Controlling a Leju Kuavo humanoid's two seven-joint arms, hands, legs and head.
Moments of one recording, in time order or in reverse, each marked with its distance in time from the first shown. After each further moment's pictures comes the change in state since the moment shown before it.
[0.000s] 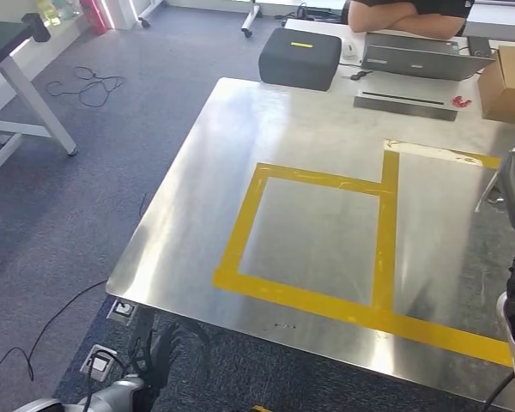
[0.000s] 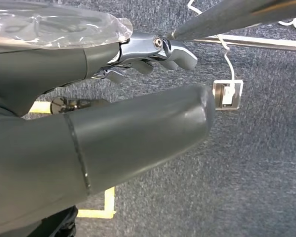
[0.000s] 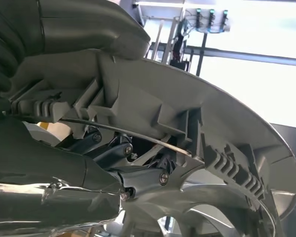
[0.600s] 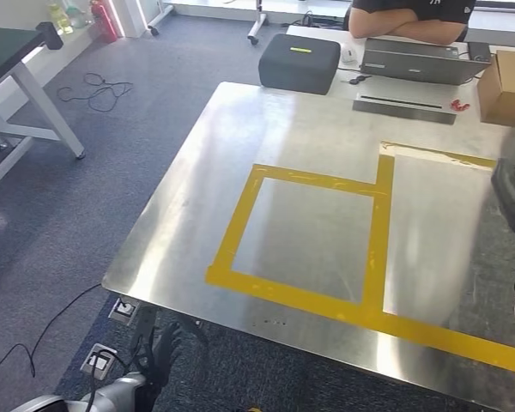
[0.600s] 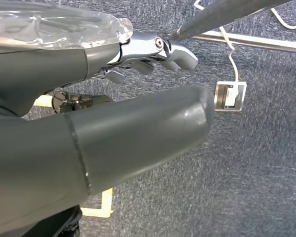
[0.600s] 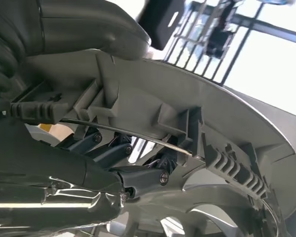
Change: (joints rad) left arm -0.006 0.001 0.000 0.000 0.005 0.006 0.002; right arm -0.002 -0.024 0.009 0.002 0.273 -0.013 0.122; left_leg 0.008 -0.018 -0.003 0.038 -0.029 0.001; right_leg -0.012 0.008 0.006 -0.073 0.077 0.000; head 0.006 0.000
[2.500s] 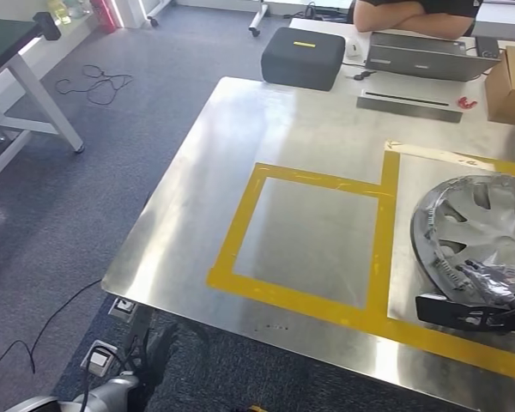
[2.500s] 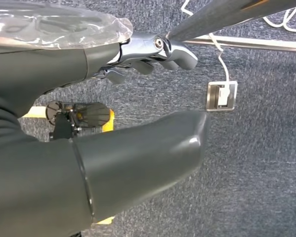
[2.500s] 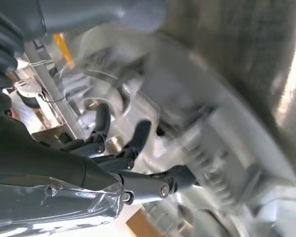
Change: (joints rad) left arm 0.008 0.023 0.000 0.000 -0.062 -0.048 -0.034; right arm -0.109 -0.450 0.535 0.129 0.537 0.926 0.556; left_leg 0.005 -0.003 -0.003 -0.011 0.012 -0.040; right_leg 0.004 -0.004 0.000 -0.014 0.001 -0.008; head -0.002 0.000
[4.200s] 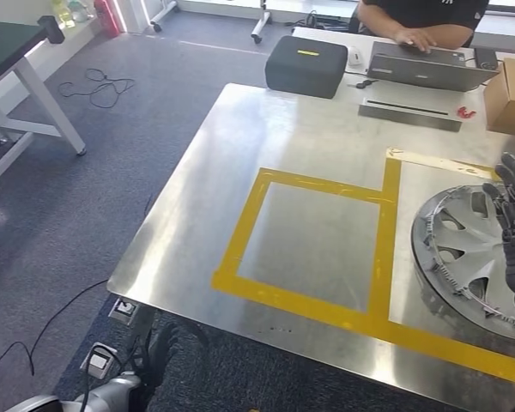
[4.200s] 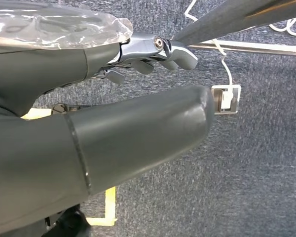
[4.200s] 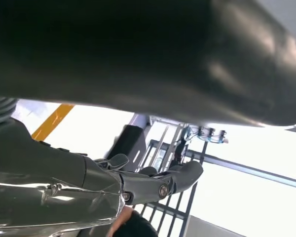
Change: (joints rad) left arm 0.003 -0.009 0.000 0.000 -0.003 0.028 0.008; right arm 0.304 0.250 -0.471 -0.335 -1.115 -0.595 -0.674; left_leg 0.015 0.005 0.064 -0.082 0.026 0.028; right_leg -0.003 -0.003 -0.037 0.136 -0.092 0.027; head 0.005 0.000
